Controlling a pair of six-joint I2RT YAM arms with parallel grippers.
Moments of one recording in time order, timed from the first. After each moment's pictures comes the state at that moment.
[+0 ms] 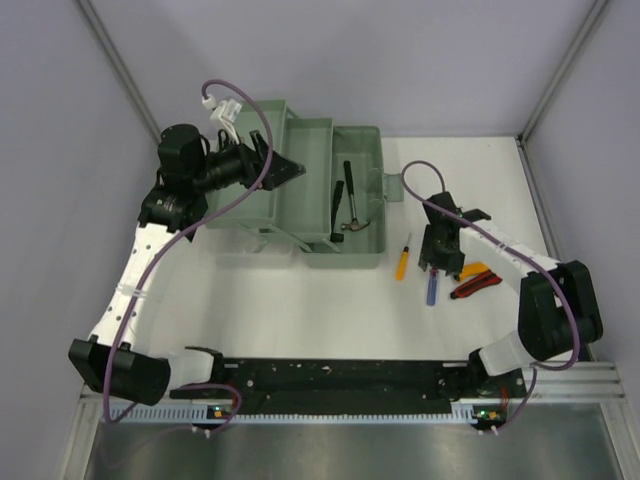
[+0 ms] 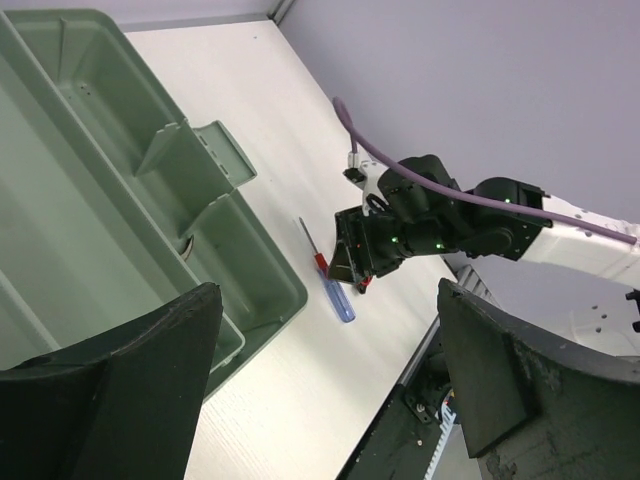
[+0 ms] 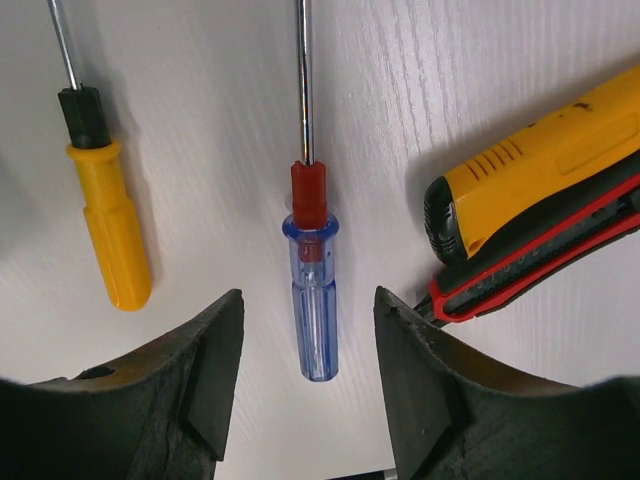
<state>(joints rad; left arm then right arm) -0.21 1.26 1.40 -0.30 0.74 -0.52 0.32 1.47 0.97 -0.77 0.22 0.55</state>
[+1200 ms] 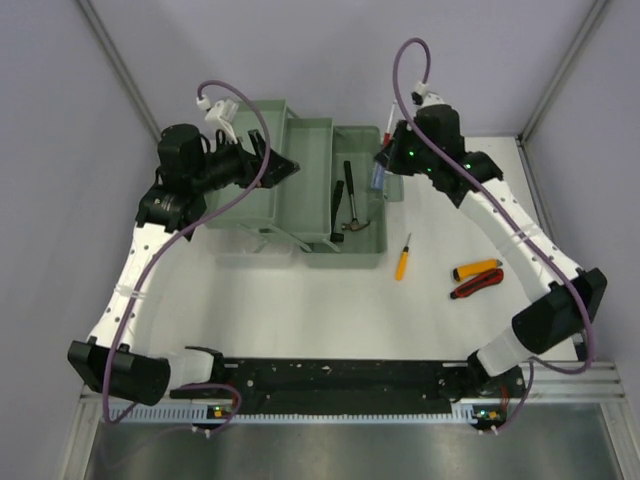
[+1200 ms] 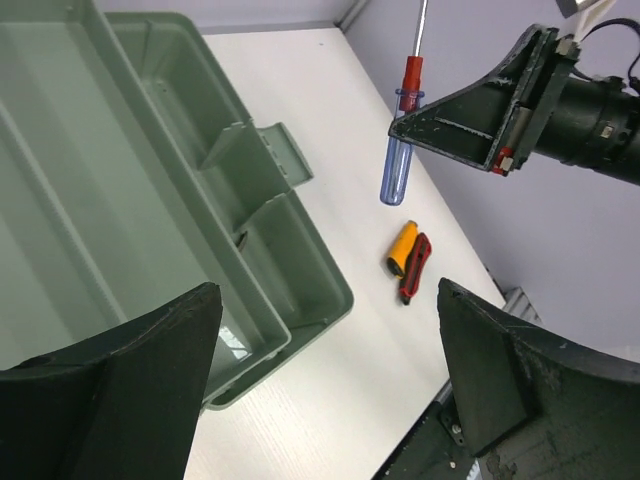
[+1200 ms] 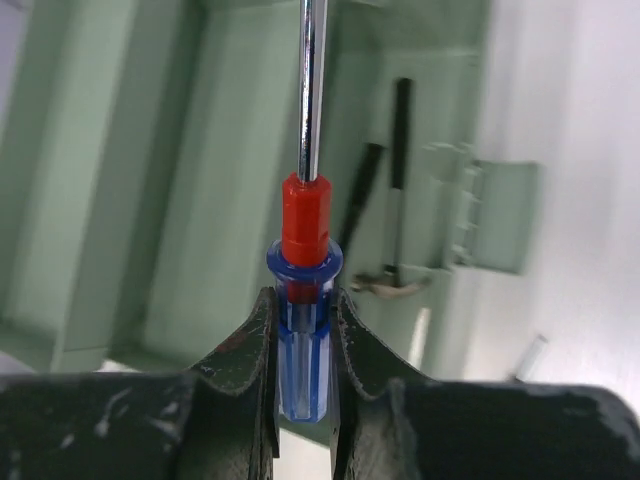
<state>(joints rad) -0.22 1.26 1.42 -0.37 0.63 -0.47 0.44 1.49 1.58 -0.60 0.06 0.49</state>
